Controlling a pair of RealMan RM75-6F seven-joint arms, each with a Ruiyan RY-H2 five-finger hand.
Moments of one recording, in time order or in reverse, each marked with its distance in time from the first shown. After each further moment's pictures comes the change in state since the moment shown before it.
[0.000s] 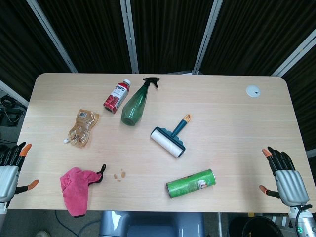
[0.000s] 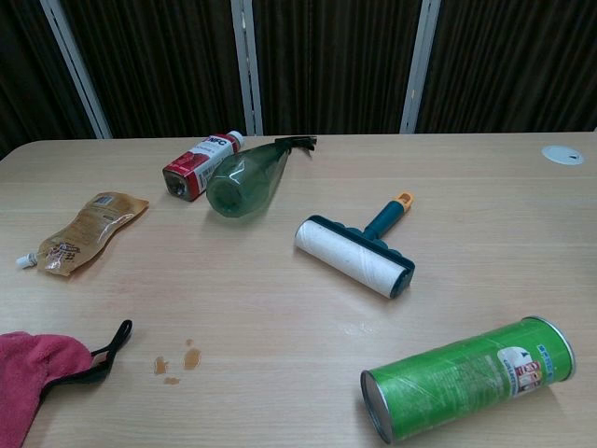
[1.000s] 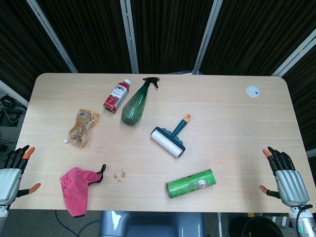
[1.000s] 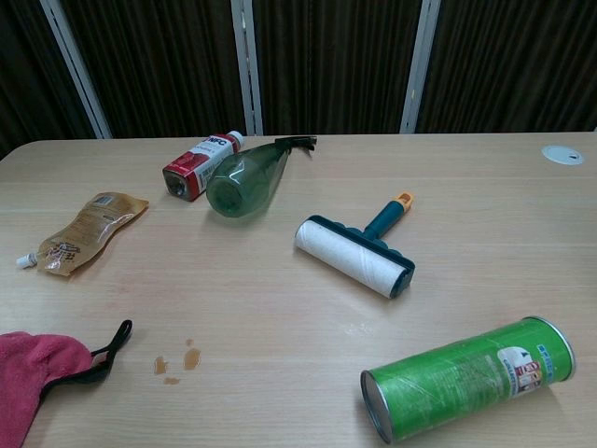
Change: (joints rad) left arm 0.004 0.025 0.030 -0.037 0.023 -0.015 0.017; right arm 0.002 0.003 -0.001 -0.003 0.004 -0.010 0.013
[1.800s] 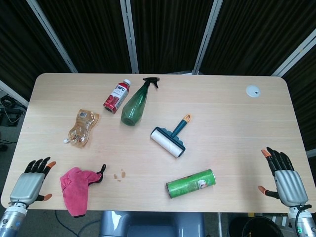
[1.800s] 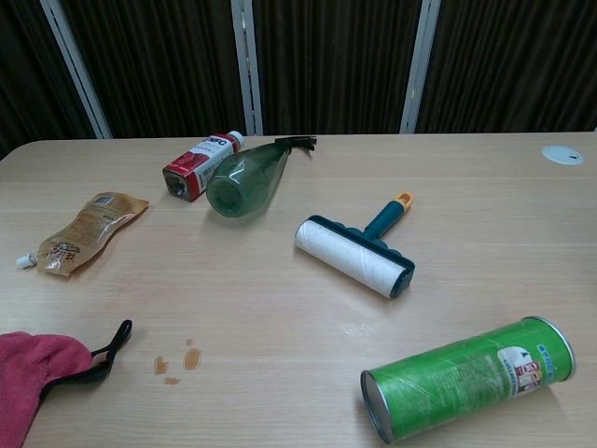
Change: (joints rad) left arm -0.094 -0.029 0.028 -0.112 -0.211 -0.256 0.324; right arm 0.000 -0.001 -0.001 -0.009 -0.001 0.000 0.005
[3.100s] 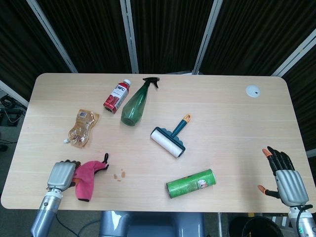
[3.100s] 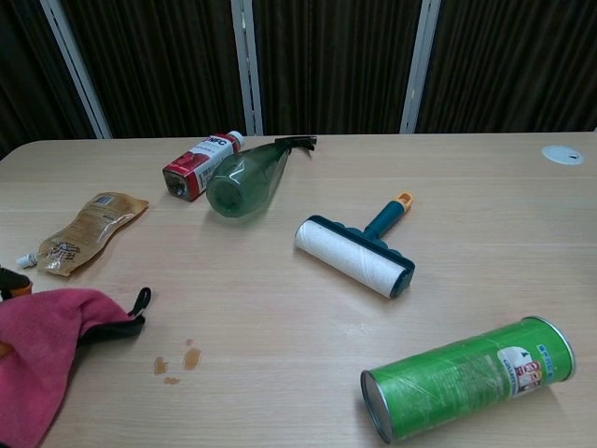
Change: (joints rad) left arm -0.124 -0.347 -0.082 0.163 -0.118 0.008 0.144; right arm -0.002 -0.001 0.004 -0.003 0.002 0.007 0.032
